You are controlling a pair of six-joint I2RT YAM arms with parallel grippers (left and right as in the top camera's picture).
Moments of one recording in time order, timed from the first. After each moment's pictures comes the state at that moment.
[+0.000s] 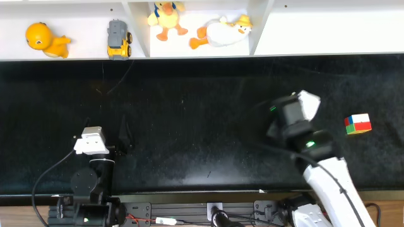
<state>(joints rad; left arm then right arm) -0.03 0.01 0.01 -0.08 -0.06 -0.11 0.23 1.06 0.81 -0.89 0.28 0.57</state>
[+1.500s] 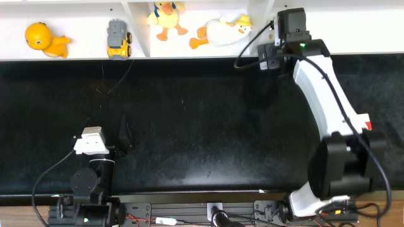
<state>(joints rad) -0.03 0.01 0.01 -0.08 -0.06 -0.11 0.13 1.77 1.44 -0.72 0.19 -0.10</state>
